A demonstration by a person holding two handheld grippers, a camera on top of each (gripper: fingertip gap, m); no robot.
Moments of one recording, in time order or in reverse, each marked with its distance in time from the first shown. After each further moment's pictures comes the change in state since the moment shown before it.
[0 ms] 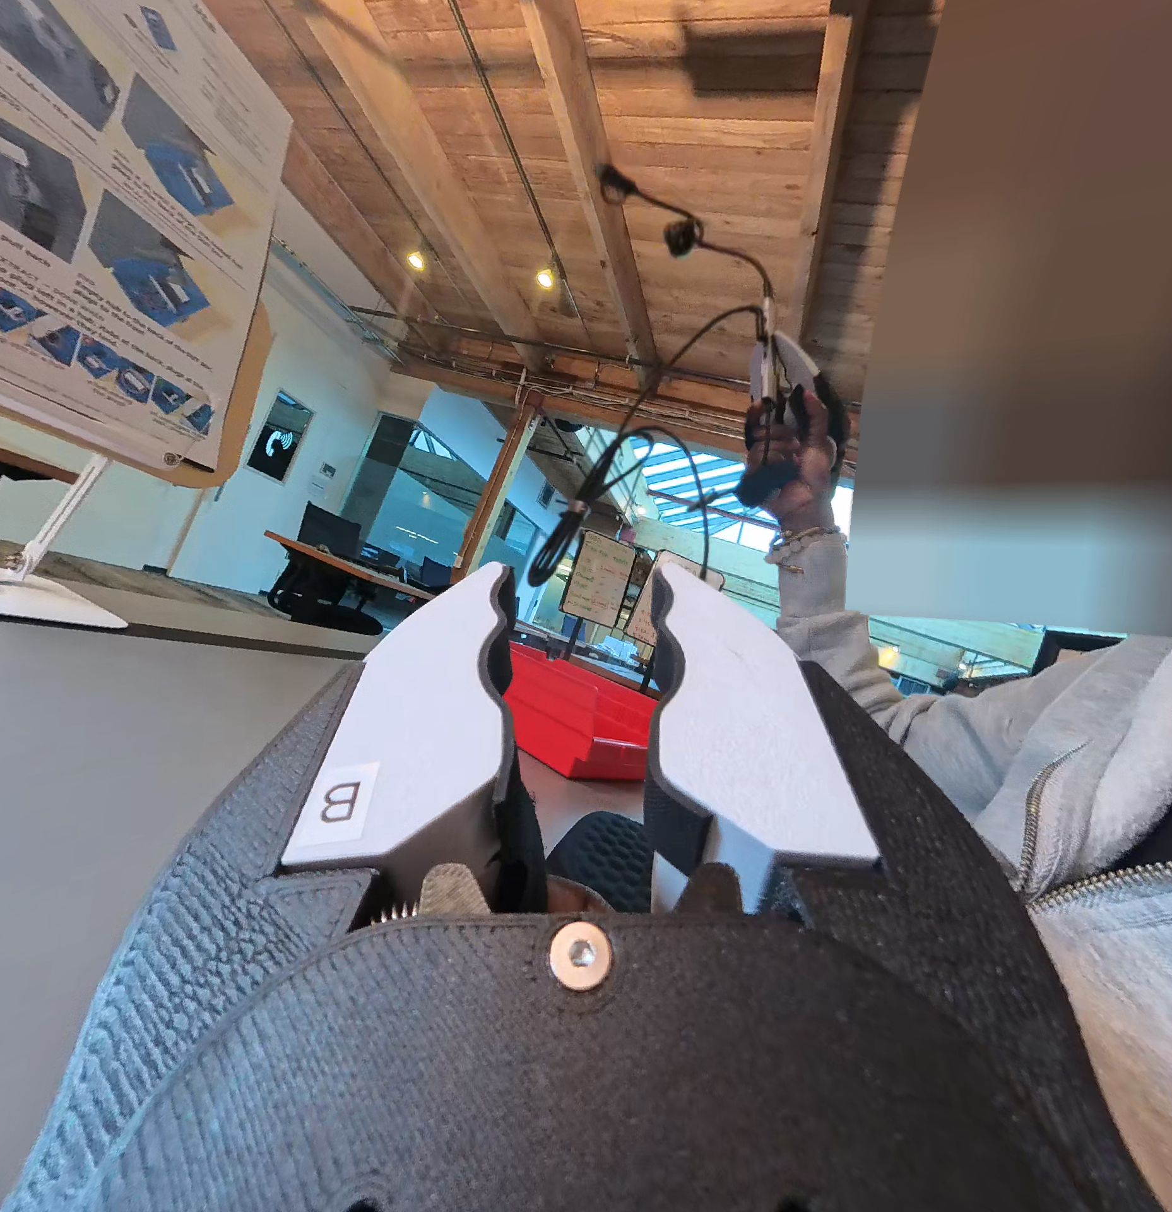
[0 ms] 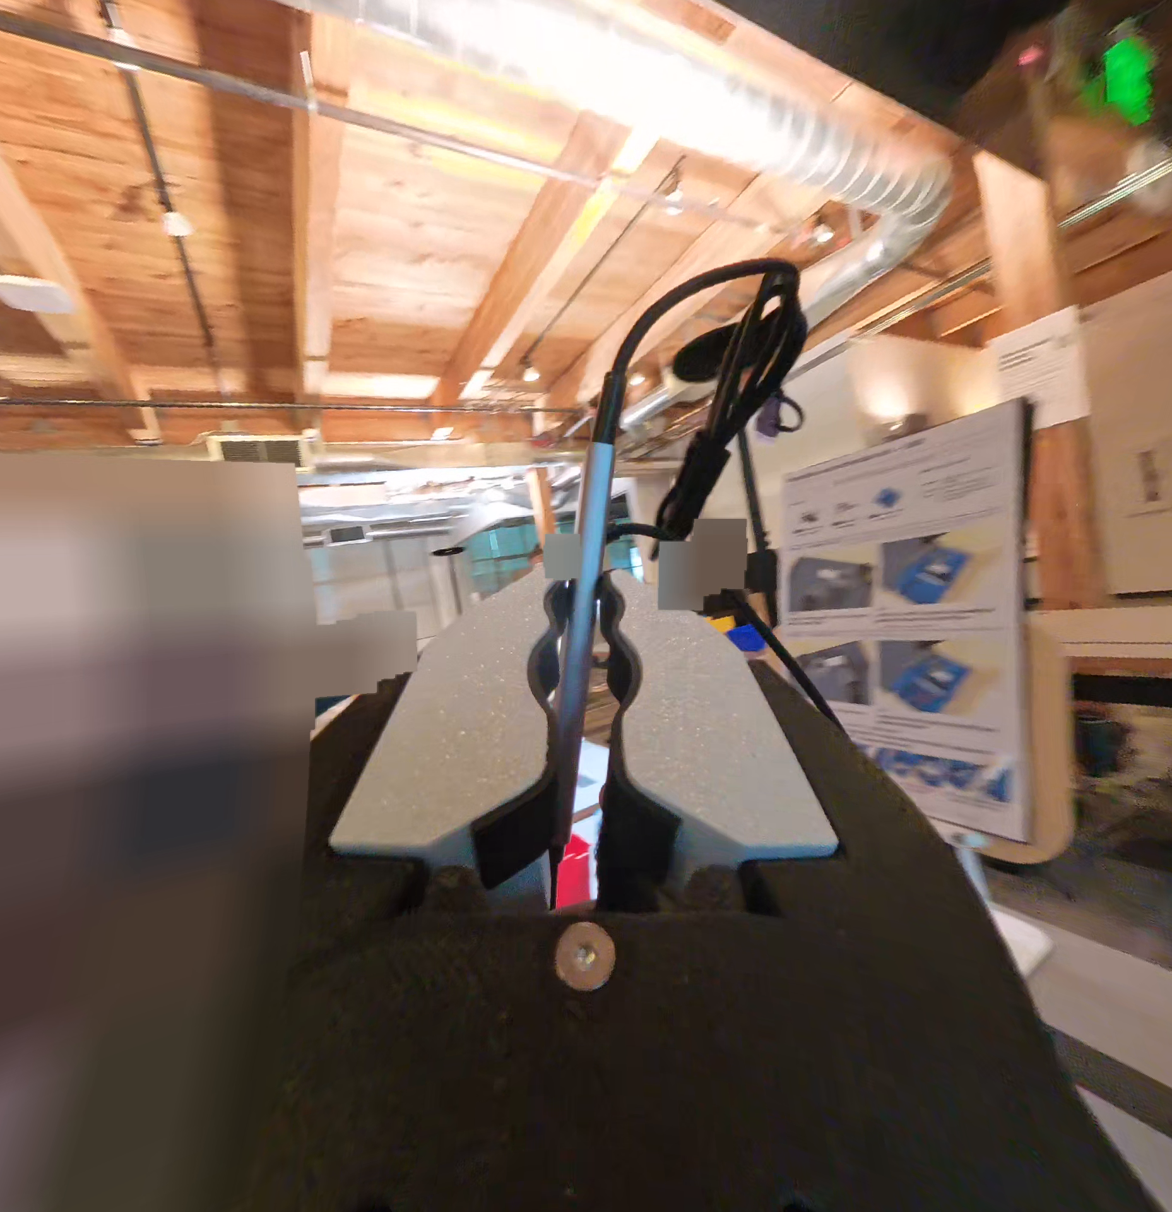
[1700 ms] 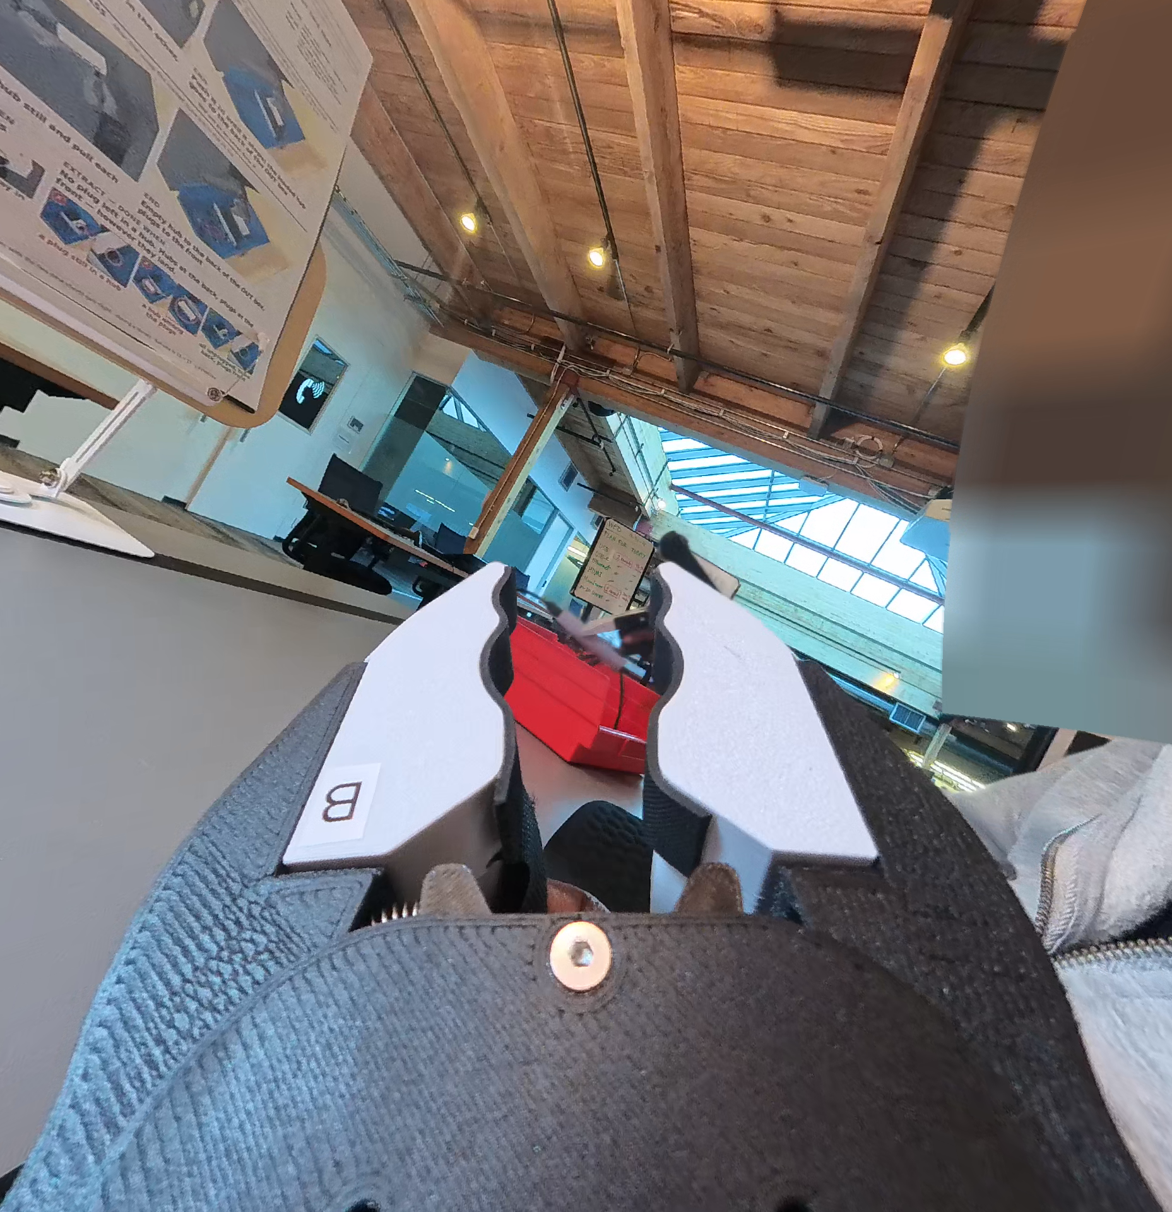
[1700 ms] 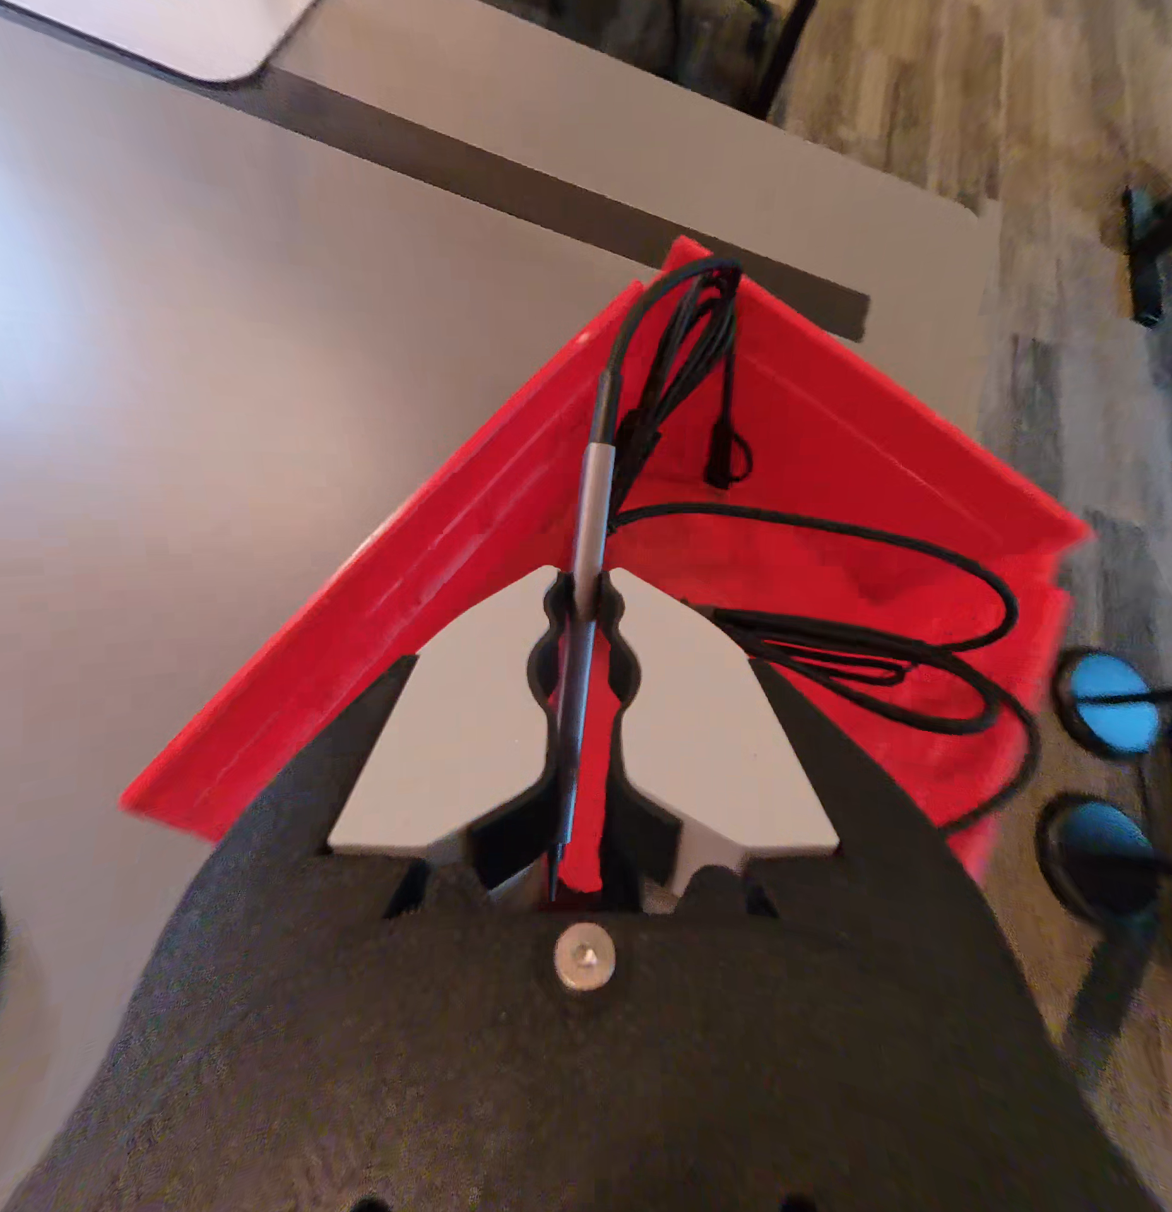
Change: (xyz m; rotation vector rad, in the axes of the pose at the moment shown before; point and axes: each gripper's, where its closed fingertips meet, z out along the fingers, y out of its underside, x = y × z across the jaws) left arm -0.019 0.006 0.000 -0.027 -0.081 -0.100; right arm 0.258 0.232 -0.228 -1.174 0.873 -0.280
